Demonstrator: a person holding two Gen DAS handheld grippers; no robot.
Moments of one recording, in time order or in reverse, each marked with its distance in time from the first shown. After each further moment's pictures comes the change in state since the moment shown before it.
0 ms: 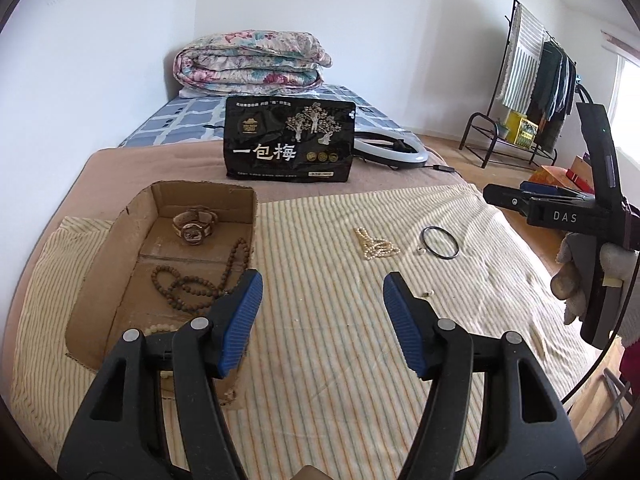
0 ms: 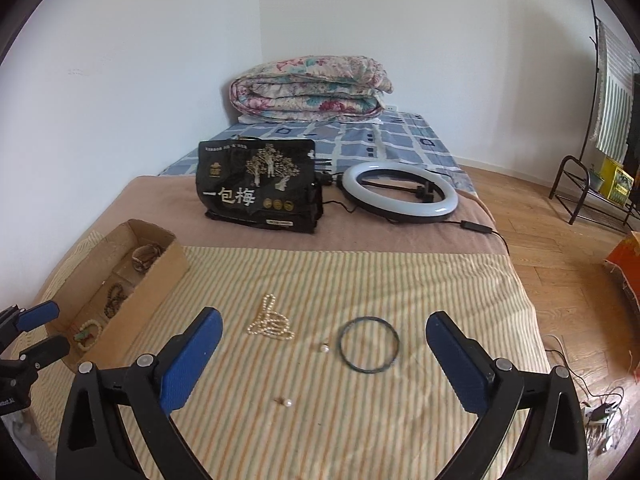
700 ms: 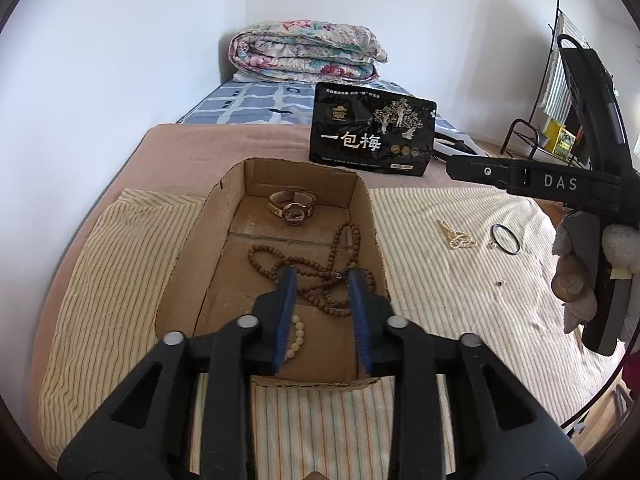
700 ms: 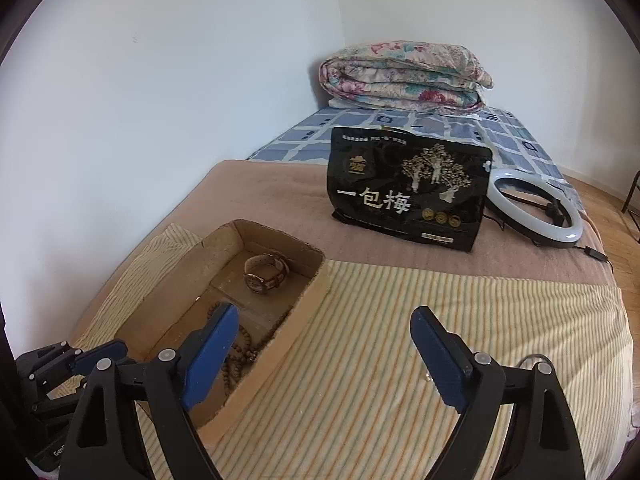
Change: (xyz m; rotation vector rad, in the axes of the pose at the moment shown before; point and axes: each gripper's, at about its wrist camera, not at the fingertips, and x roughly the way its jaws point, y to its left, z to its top) left arm -0.022 0.093 -0.013 -0.075 0.022 0.123; right arm 0.044 0.155 0.035 -0.076 0.050 0.246
